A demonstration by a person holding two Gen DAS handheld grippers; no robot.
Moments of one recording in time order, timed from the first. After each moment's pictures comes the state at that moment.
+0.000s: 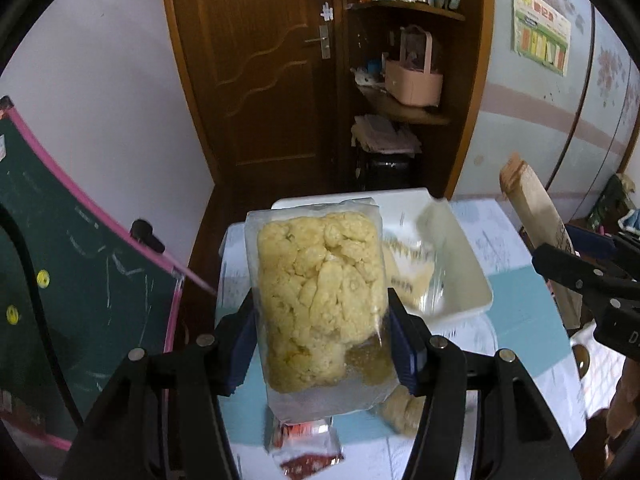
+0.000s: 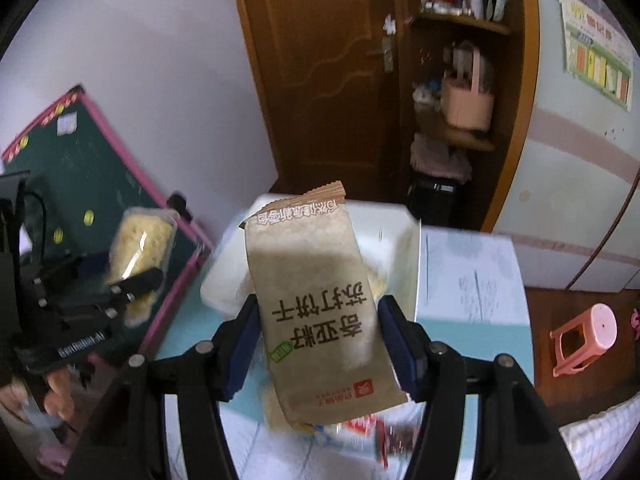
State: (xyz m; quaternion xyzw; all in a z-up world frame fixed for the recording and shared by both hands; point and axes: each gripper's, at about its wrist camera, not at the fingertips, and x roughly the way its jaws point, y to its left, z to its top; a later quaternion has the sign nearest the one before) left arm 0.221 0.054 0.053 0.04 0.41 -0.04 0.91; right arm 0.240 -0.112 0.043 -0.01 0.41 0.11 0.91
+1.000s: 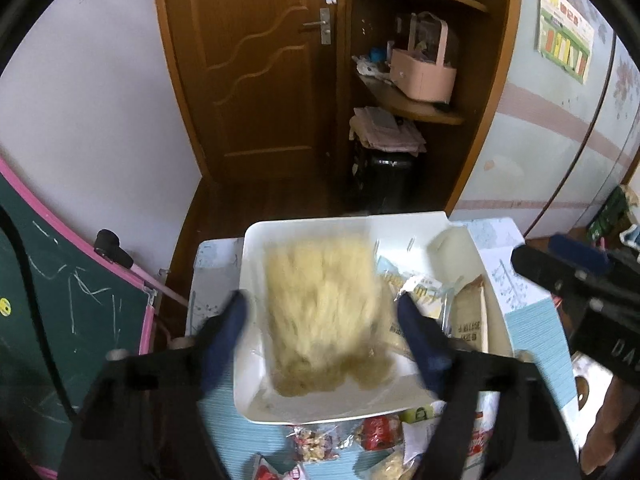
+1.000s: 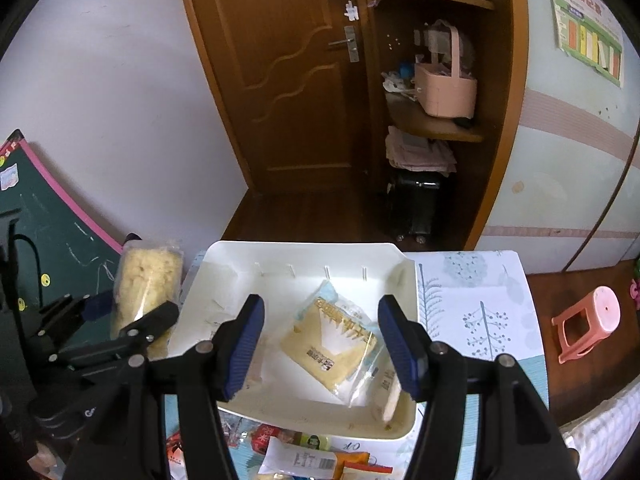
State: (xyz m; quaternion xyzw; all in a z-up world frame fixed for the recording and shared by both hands) left arm 0.330 0.033 0.007 0.02 0.43 -0.04 0.90; right arm 0.345 -0.119 0.007 0.02 0.43 0.07 0.90
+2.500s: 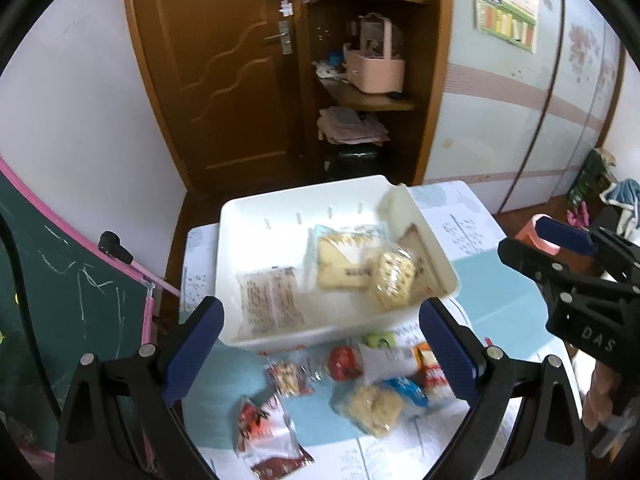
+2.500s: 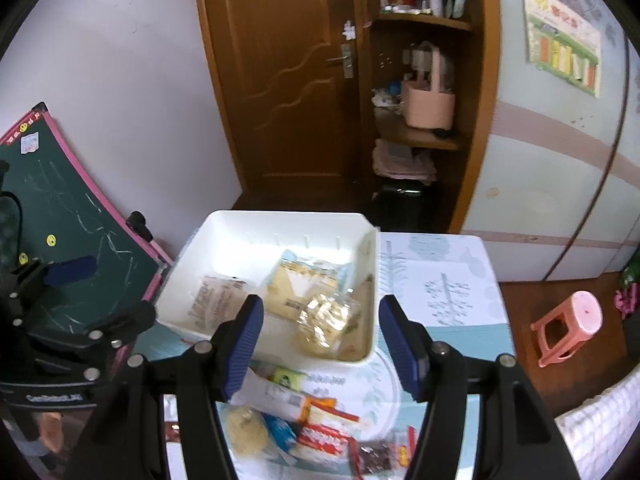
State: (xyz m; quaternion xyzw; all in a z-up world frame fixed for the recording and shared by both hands) left arm 0.213 -0.003 0.032 0.07 0.43 -0.10 0.90; right arm 0.231 -0.156 0.019 -0.01 0.40 0.05 0.92
